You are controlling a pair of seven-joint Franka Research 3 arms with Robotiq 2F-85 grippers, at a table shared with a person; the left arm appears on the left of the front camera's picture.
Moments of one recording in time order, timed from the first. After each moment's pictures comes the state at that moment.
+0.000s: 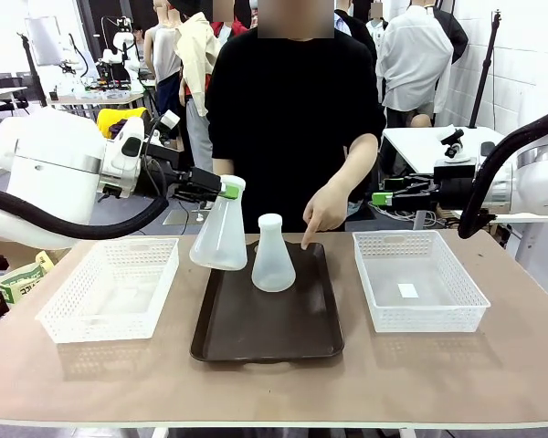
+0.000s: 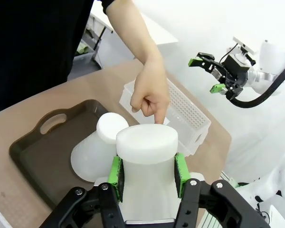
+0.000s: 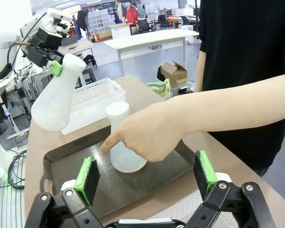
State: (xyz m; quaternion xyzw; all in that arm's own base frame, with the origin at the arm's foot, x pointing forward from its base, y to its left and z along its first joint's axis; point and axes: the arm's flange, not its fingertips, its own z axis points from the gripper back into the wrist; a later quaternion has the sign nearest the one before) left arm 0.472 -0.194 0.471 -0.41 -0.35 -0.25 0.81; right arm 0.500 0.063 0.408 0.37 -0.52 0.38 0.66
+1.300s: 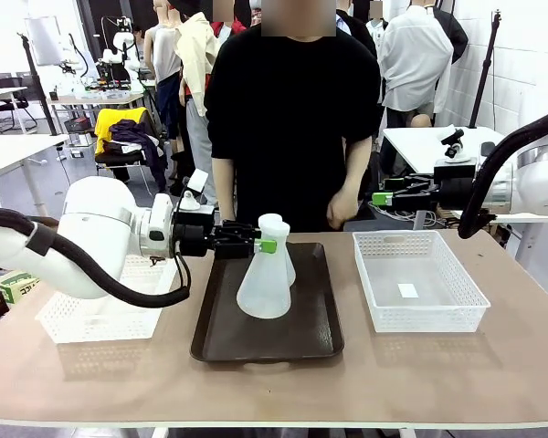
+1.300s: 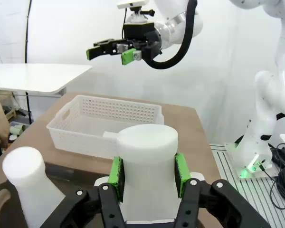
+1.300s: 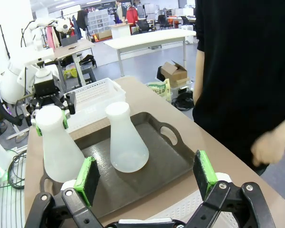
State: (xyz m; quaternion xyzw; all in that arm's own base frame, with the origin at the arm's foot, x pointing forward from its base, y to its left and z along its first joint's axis) left arm 0.459 -0.252 0.350 -0.49 -0.44 -0.48 0.58; right arm 0.500 0.062 0.408 0.37 -0.52 0.38 0.66
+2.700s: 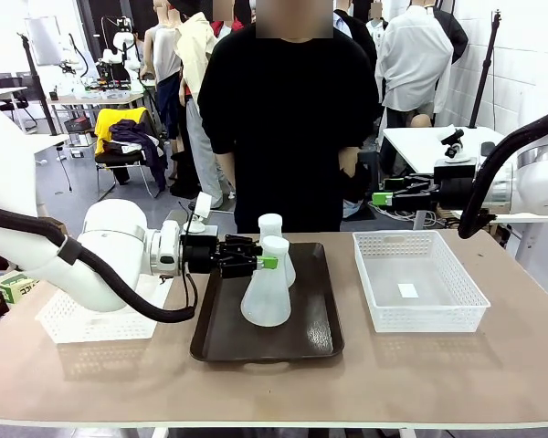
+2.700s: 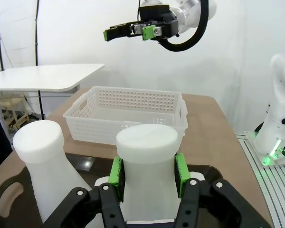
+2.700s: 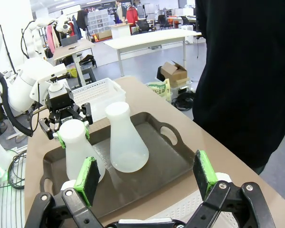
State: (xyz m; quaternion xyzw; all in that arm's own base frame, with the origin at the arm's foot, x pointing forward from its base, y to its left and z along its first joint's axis) left arm 0.482 -0.249 0.305 -0.46 -0.48 -0.49 0.57; right arm 0.500 0.062 0.408 0.37 -0.52 0.38 0.66
